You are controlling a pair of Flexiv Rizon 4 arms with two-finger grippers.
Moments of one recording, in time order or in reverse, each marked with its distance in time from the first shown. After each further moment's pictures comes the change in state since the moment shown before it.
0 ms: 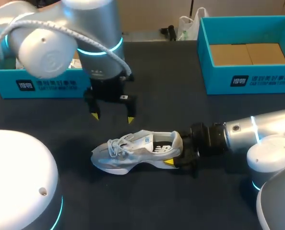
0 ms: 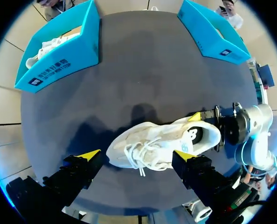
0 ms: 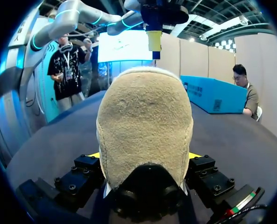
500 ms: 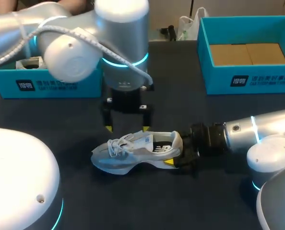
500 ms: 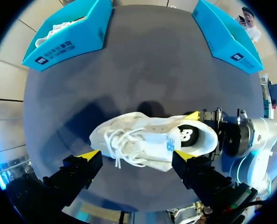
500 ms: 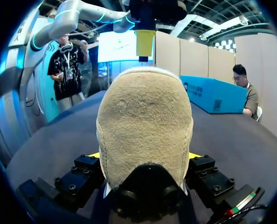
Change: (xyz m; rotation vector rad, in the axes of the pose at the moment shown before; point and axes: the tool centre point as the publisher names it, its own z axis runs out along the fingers) left arm 0.046 0.022 0.018 -0.039 -0.048 -0.171; right arm 0.000 0.000 0.000 0.000 0.000 0.000
